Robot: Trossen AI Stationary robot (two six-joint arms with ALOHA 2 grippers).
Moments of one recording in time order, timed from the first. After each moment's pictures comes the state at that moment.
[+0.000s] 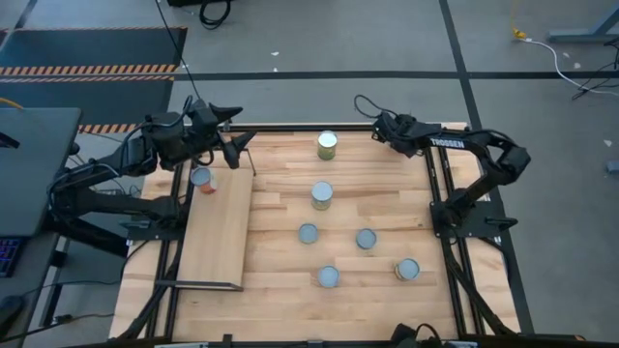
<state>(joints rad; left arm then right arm) 0.25 0.91 1.12 -0.30 -0.35 -0.01 -0.74 1.51 0.83 -0.51 0.58 1.15</state>
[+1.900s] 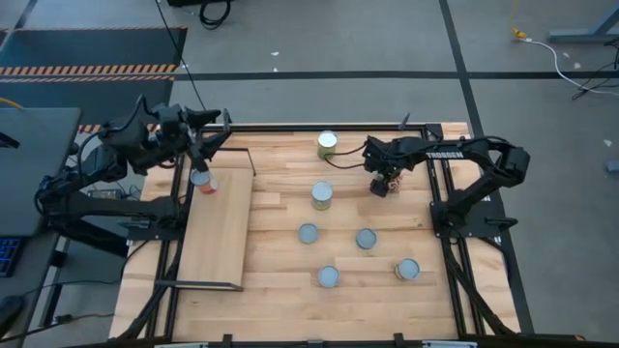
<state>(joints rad) 0.21 0.73 1.12 -0.34 -0.31 -0.21 -0.53 1.49 0.80 -0.70 0.14 0.01</state>
